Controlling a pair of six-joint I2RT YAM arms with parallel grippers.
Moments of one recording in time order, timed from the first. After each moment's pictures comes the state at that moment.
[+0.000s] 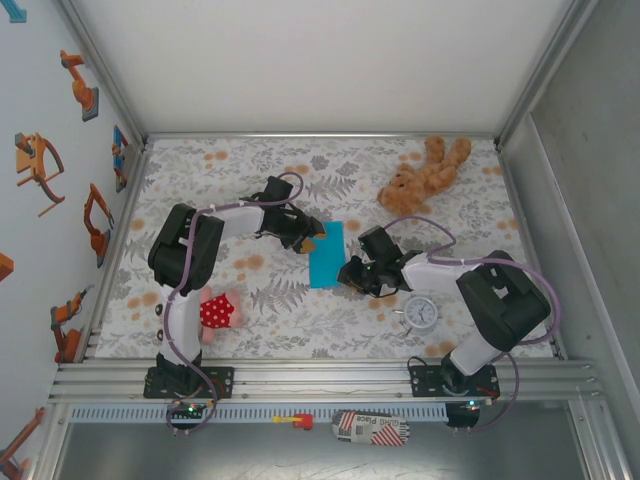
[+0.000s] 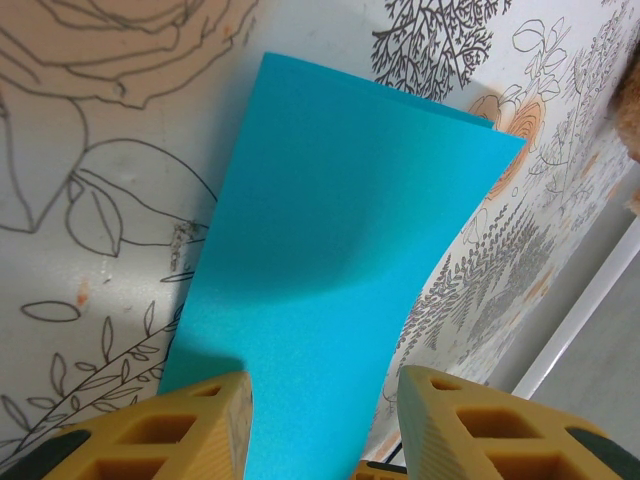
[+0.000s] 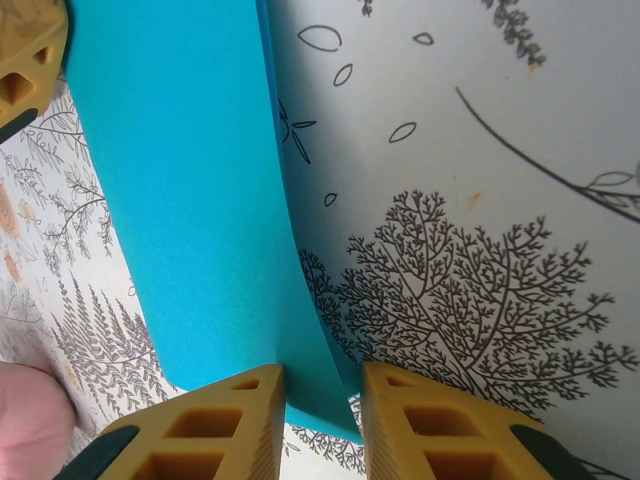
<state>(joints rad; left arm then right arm) -0.53 2.09 1.30 -0.32 0.64 -0.97 0.65 1.60 0.69 -0.10 -0.37 1.01</state>
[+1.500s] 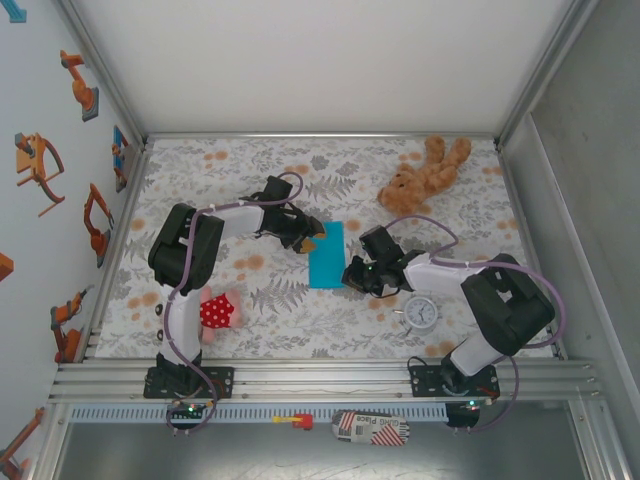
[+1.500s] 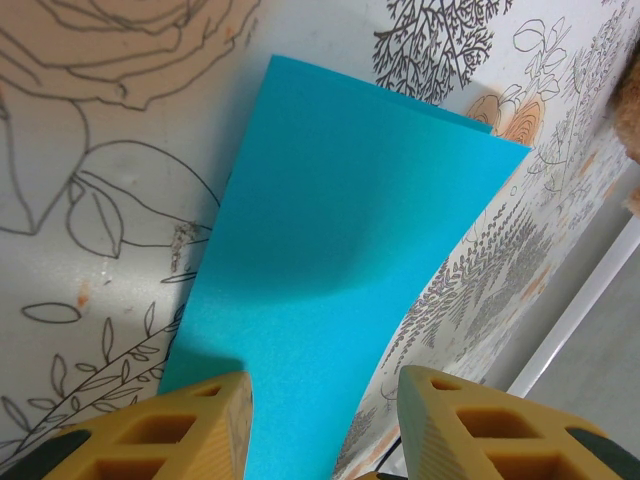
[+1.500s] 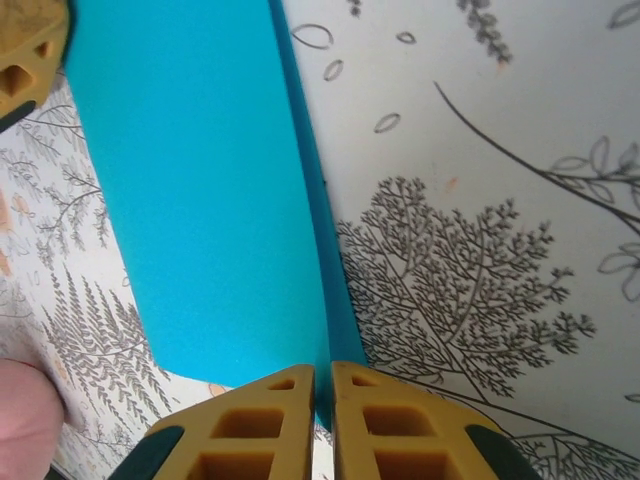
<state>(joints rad) -0.53 2.09 1.30 -0.33 0.65 -0.97 0.65 1.57 0.69 -0.13 -0.35 0.99</state>
